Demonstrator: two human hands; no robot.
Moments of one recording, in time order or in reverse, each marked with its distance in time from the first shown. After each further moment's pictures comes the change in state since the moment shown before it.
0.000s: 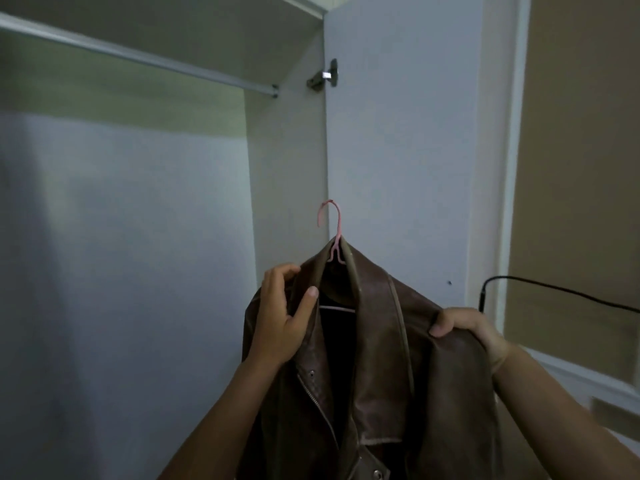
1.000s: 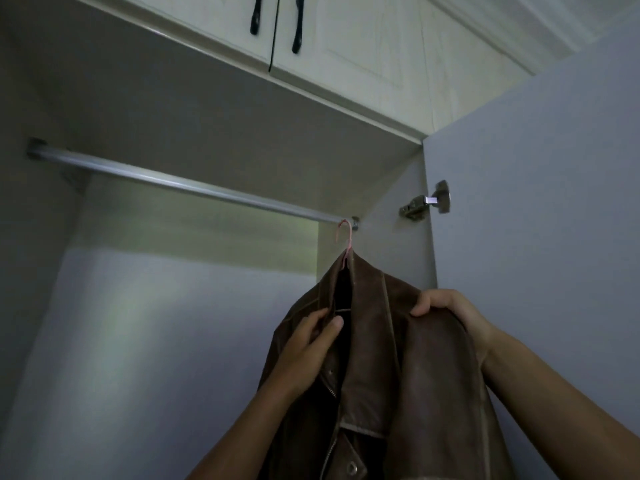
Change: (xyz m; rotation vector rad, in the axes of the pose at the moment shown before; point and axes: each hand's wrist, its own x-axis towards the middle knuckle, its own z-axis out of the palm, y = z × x) left_hand 0.336 -0.149 -0.053 -0.049 -0.038 -0.157; right_hand 0.332 -0.279 0.037 -0.203 -0.180 -0.398
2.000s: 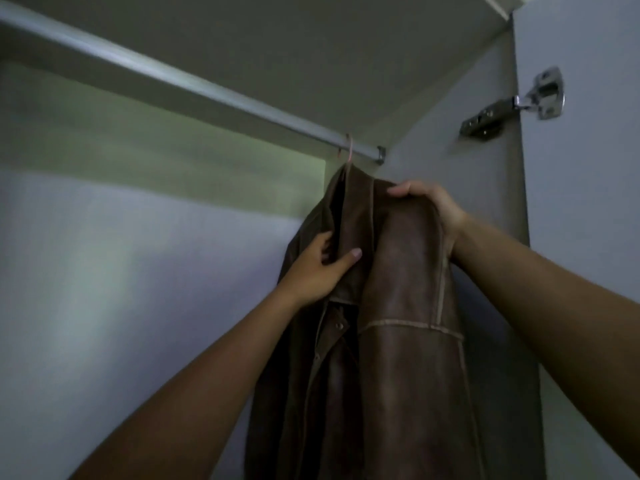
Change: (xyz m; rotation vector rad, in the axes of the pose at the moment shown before) left_hand 0.151 -0.082 -0.021 0.065 0.001 -0.002; right_hand 0.181 -0.017 -0.008 -0.182 0.184 -0.179
